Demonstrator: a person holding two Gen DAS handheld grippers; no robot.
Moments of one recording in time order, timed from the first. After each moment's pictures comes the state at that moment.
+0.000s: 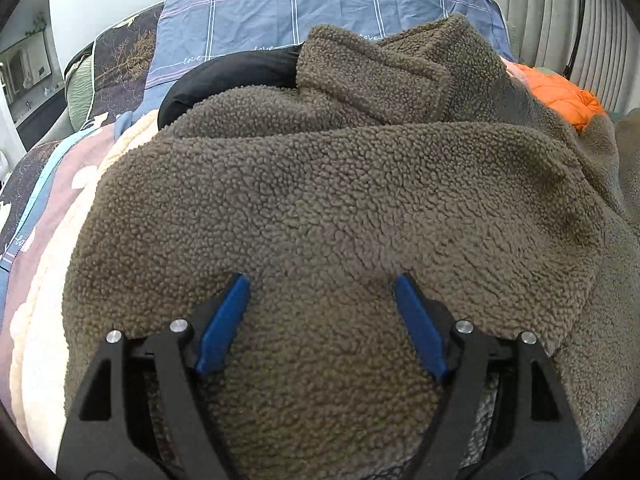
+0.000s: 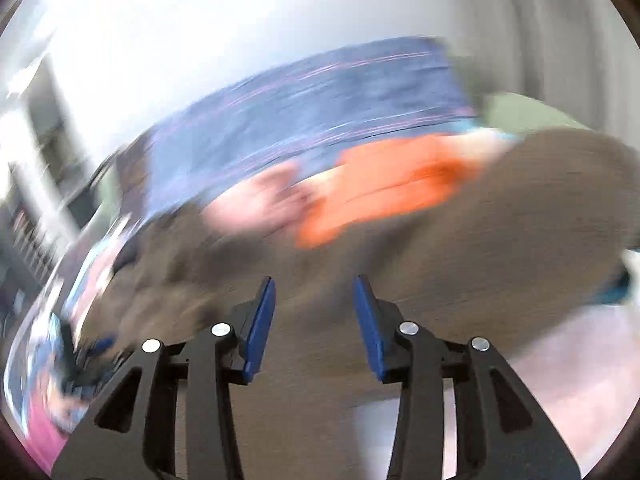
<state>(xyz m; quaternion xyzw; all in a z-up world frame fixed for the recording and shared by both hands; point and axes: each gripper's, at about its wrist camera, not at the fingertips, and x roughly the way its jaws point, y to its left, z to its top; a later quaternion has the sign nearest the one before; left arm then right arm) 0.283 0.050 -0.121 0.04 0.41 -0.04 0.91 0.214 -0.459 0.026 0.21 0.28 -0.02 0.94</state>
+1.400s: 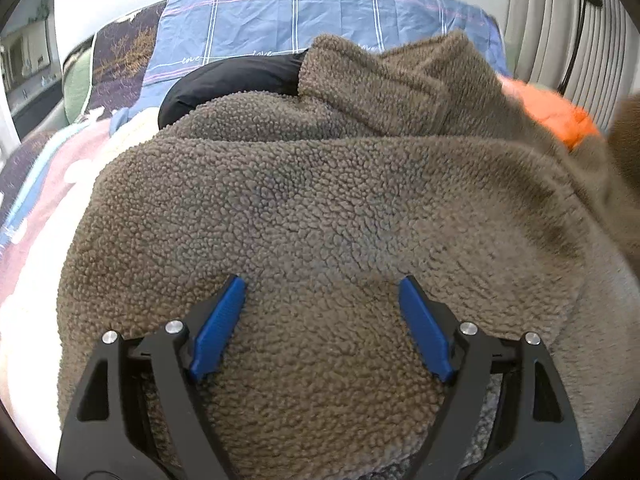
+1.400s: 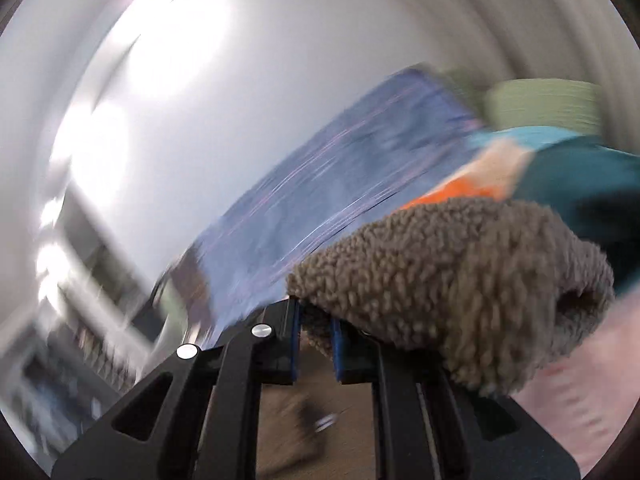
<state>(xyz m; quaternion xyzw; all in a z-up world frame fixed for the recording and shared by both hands) 0.286 0.059 -0.115 -0.01 0.39 -0.06 0.92 0.236 -0.359 0.061 0.26 0.20 0.16 0.93</state>
